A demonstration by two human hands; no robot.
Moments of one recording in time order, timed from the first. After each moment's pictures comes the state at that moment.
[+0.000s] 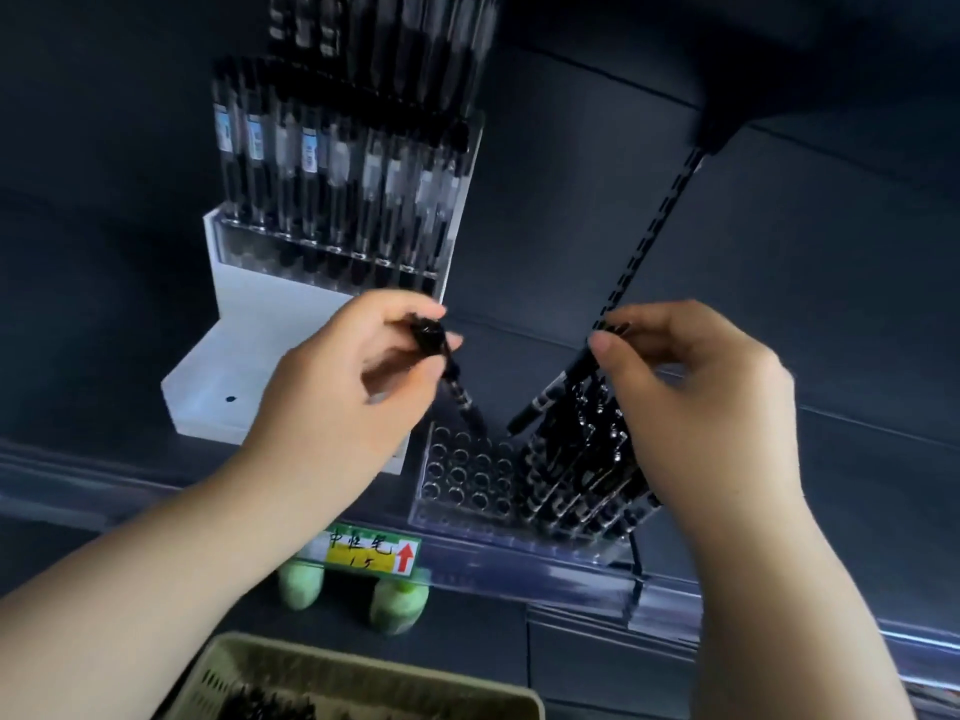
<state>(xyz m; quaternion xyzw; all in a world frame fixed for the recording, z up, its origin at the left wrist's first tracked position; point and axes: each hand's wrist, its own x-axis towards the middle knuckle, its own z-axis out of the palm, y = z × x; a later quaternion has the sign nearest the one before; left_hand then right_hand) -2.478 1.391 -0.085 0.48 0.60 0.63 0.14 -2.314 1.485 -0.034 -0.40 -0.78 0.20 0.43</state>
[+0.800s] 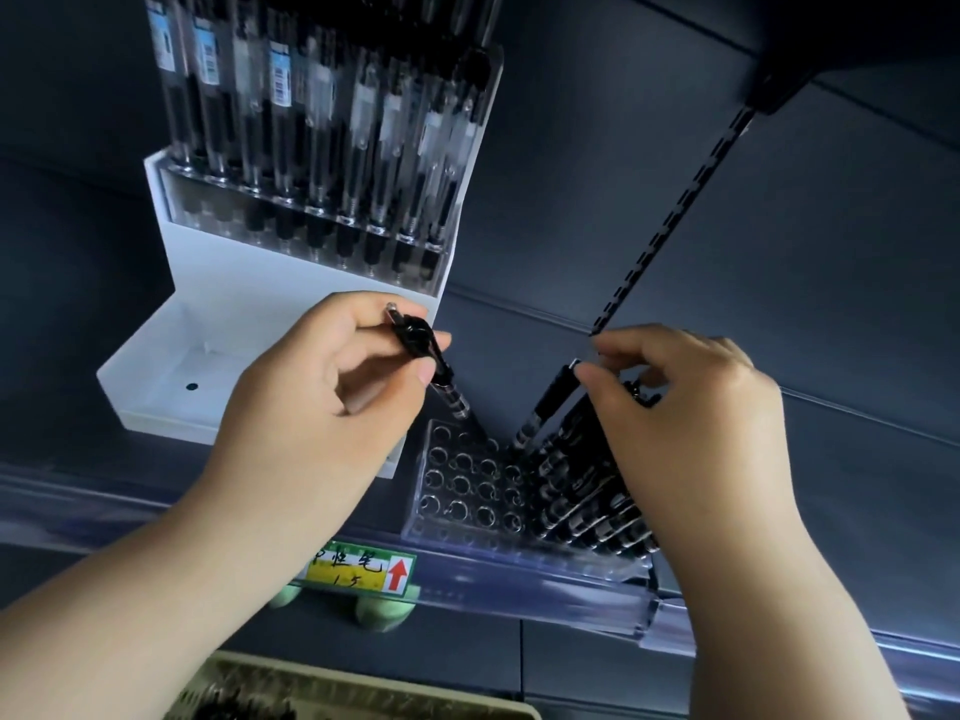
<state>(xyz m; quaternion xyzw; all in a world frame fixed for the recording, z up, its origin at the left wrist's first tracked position) -2.486 1.404 -0.111 0.42 0.58 0.67 0.18 -2.332 1.502 -0.061 -0.42 -0.84 0.05 0.35</state>
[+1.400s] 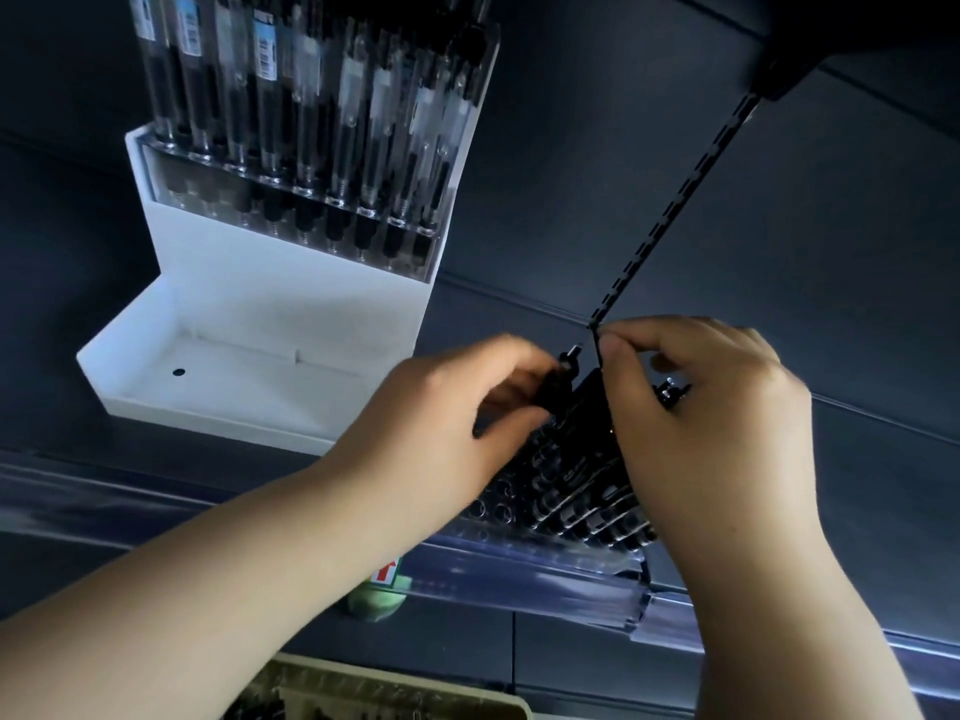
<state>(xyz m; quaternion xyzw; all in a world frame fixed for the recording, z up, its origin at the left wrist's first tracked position) -2.457 1.441 -0.118 0.59 0.57 0.56 0.12 -2.326 1.501 -0.061 -0.39 -0.83 0.02 0.39</state>
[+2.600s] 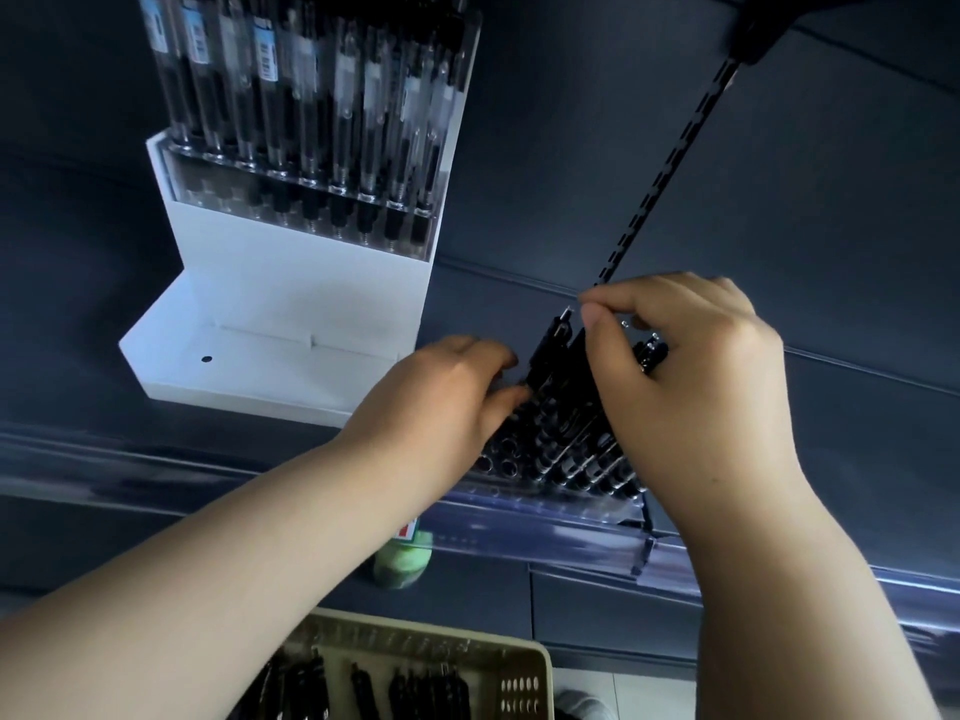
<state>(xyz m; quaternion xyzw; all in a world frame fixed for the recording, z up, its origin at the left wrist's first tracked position) -2.455 1.442 -0.130 0.62 0.67 0.41 0.00 -2.320 1.489 -0.057 -0.34 -0.85 0.01 0.40</state>
